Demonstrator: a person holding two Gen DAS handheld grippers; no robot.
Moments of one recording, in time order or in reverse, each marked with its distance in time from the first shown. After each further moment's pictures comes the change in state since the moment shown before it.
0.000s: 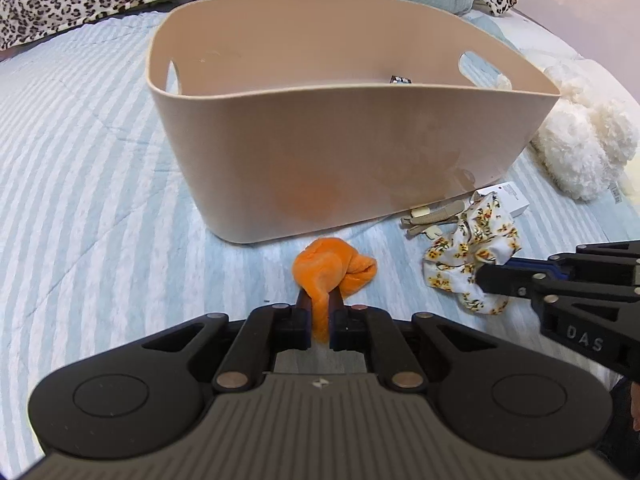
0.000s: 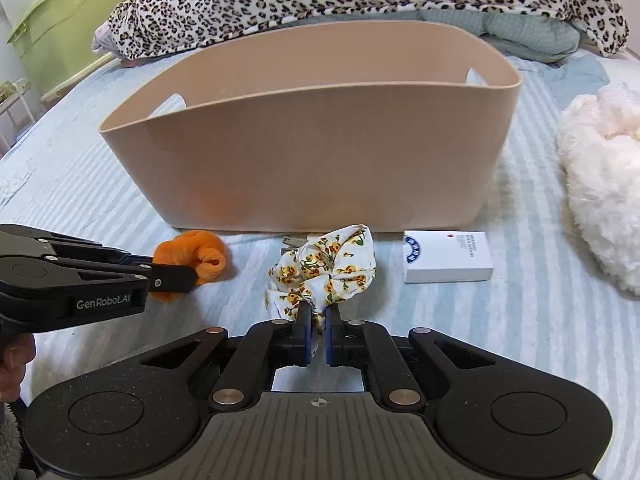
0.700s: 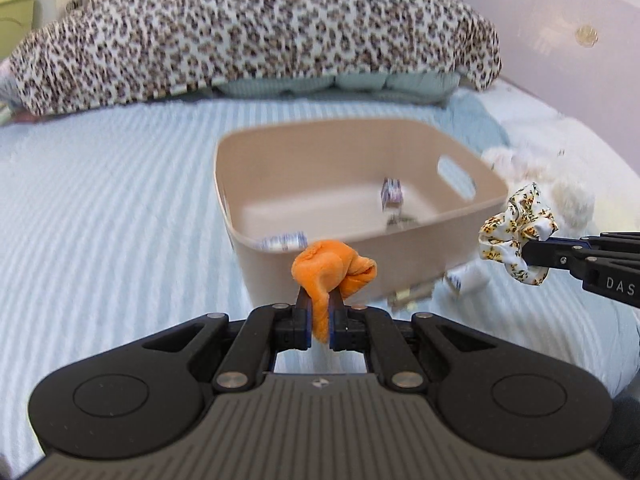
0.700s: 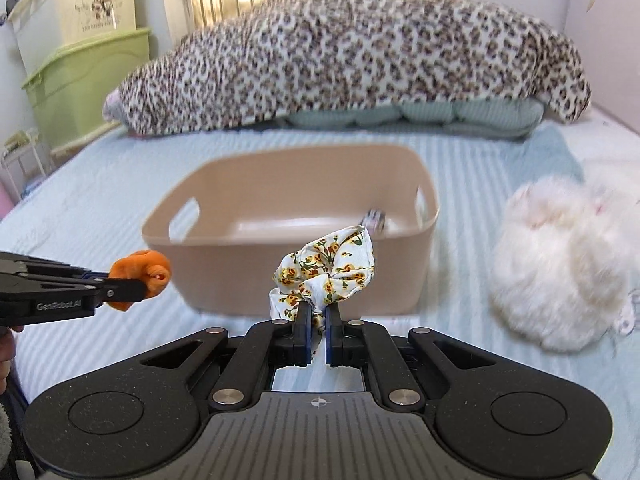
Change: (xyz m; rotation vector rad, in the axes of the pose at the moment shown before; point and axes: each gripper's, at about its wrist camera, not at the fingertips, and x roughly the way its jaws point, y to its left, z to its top) left arm -0.099 0.003 0.021 0.020 -0.231 0.025; right arm -0.088 -0.014 0.025 -0.004 -0.235 -0.025
